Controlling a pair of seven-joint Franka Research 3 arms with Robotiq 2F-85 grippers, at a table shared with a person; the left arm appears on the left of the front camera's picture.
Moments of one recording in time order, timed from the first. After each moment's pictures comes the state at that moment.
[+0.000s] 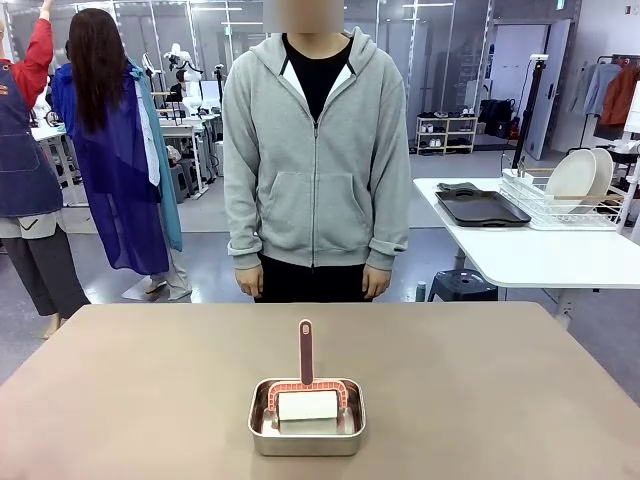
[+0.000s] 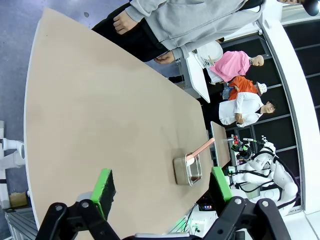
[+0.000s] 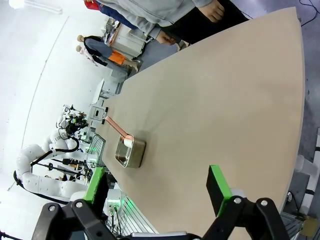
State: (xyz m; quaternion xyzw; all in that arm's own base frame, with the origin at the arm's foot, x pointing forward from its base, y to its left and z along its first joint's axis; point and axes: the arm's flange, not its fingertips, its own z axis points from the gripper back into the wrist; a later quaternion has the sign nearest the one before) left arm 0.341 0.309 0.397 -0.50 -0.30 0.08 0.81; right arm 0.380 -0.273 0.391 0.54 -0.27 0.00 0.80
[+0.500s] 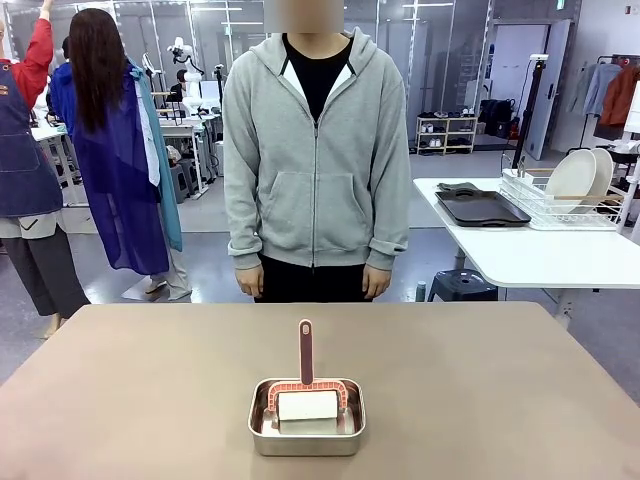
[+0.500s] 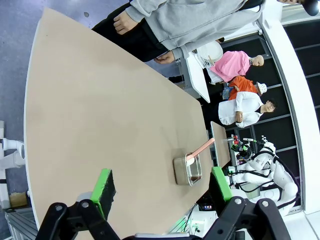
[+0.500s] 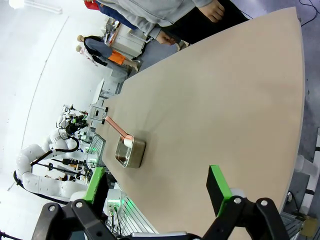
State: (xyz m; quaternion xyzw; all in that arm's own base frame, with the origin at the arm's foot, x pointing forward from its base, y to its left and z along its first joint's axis) left arm 0.341 0.309 0.397 -0.50 -0.30 0.08 0.81; right arm 0.380 -0.273 0.391 0.54 -0.27 0.00 0.80
